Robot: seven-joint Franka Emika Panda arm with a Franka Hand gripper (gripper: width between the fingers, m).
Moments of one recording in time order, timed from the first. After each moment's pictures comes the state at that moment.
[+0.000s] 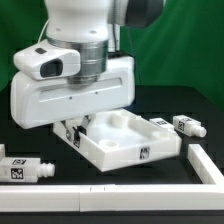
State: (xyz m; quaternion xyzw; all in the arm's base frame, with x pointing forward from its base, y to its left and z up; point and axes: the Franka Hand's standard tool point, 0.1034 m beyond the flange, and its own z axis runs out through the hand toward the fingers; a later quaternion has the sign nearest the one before) arm 0.584 -0.061 0.065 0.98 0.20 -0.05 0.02
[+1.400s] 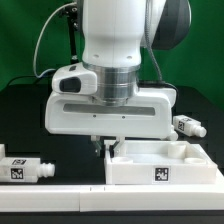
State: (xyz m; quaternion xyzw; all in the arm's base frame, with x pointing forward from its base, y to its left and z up) arm 0.575 -0.020 0.031 1.00 -0.03 -0.04 0.02
